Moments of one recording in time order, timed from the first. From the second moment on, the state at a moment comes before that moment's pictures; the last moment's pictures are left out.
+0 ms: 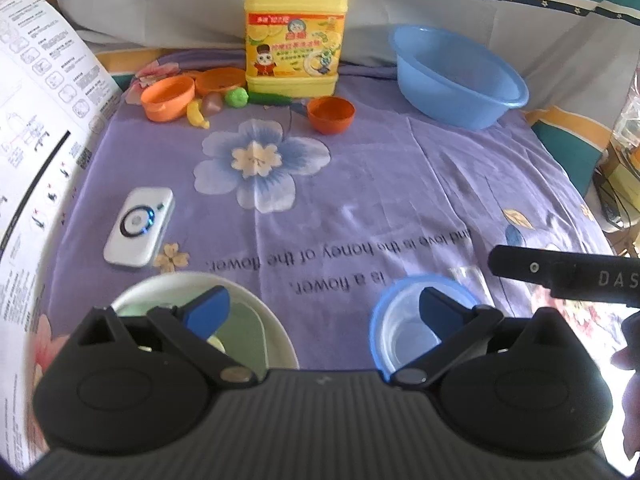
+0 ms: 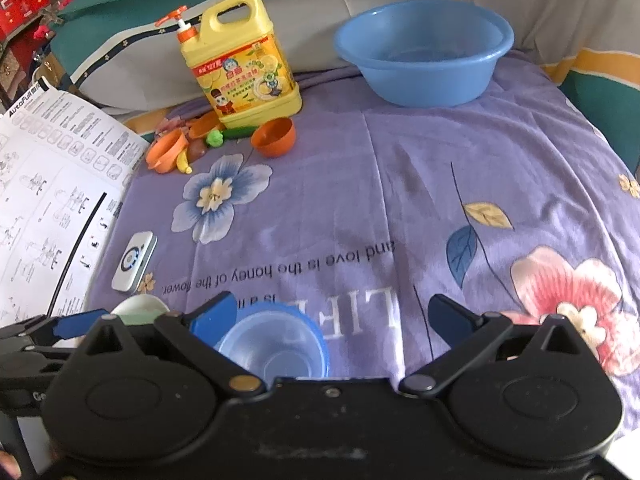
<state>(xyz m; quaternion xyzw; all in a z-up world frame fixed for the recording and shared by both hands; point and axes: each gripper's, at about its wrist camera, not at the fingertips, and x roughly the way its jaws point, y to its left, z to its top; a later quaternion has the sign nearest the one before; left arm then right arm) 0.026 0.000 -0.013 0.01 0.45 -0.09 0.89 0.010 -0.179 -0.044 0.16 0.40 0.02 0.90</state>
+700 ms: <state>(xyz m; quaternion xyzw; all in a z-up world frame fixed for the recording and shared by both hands) 0.193 0.003 -0.012 0.01 0.41 -0.05 0.91 0.166 -0.192 -0.033 0.20 0.38 0.03 0.90</state>
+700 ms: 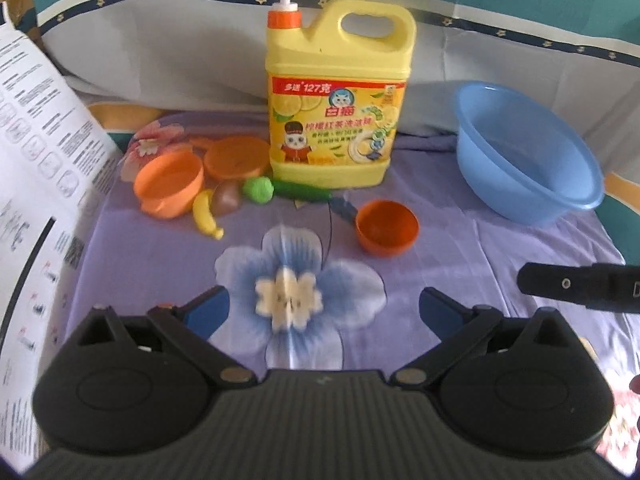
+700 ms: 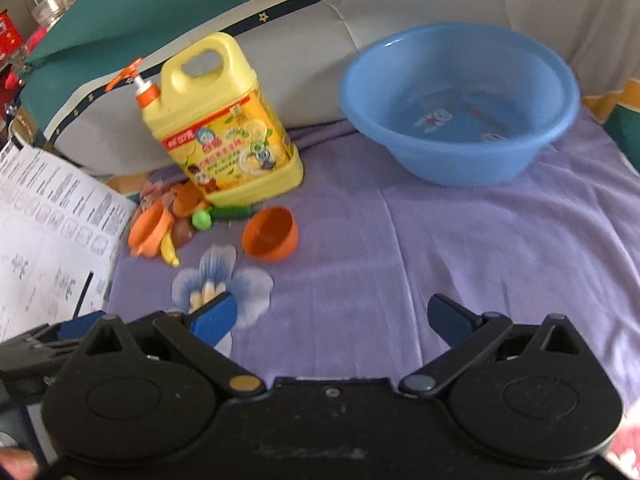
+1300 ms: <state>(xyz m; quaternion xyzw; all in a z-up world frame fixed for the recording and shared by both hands) 0.286 -0.023 -0.064 0.01 0.43 -0.06 0.90 0.291 -0.180 -0.073 0.25 0.41 0.06 0.87</state>
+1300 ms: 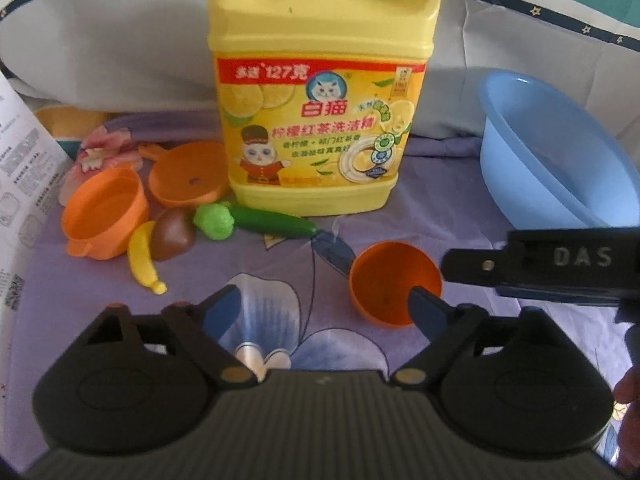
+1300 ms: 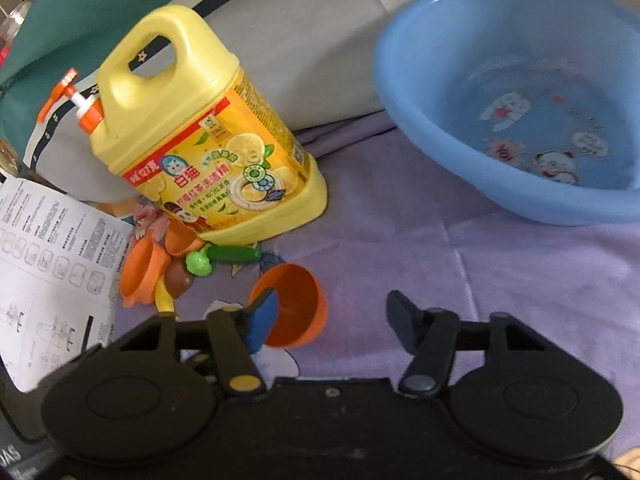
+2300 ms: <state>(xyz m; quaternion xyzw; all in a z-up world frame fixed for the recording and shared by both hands) 0.222 -0.030 -0.054 0.01 0.46 -0.12 0.88 0.219 -0.157 -0.076 0.24 0.42 0.09 0.87</state>
